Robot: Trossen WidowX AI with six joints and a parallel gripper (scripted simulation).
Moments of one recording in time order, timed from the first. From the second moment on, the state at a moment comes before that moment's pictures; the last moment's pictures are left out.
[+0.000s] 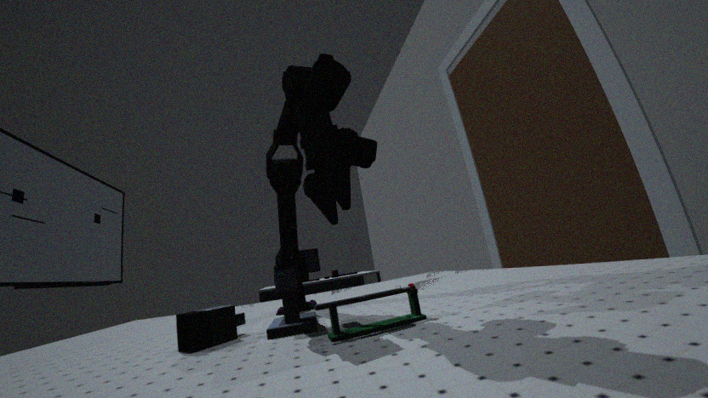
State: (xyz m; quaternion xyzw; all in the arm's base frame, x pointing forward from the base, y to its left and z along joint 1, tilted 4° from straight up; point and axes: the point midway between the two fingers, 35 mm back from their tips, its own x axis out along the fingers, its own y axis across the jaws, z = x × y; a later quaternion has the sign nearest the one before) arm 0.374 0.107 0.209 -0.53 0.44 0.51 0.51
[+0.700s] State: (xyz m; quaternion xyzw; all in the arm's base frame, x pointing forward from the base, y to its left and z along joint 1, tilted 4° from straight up) arm 0.331 -0.061 0.195 -0.02 0.69 0.01 0.73
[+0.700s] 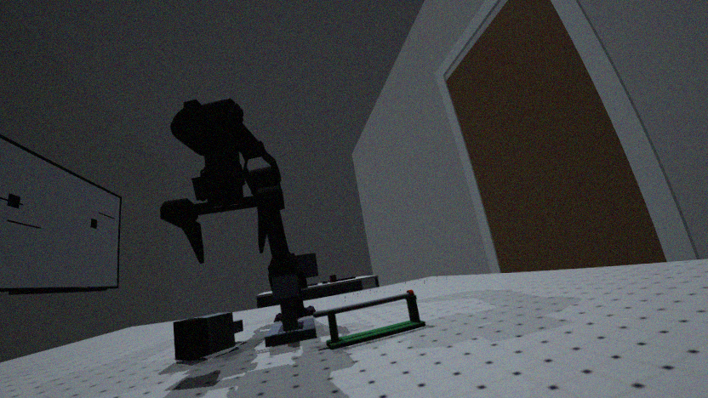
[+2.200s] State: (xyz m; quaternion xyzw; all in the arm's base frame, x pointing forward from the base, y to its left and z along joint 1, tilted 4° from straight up) arm 0.289 -0.129 0.115 0.23 0.63 -0.26 0.69
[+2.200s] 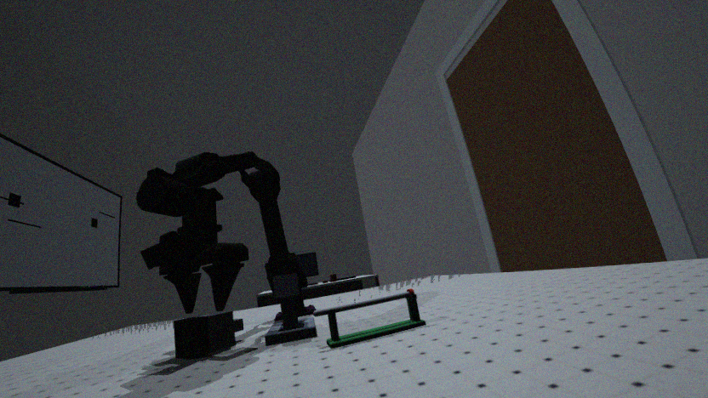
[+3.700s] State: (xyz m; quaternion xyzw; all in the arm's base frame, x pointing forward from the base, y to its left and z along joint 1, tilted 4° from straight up) arm 0.290 -0.133 0.063 0.23 0.63 -0.26 0.69
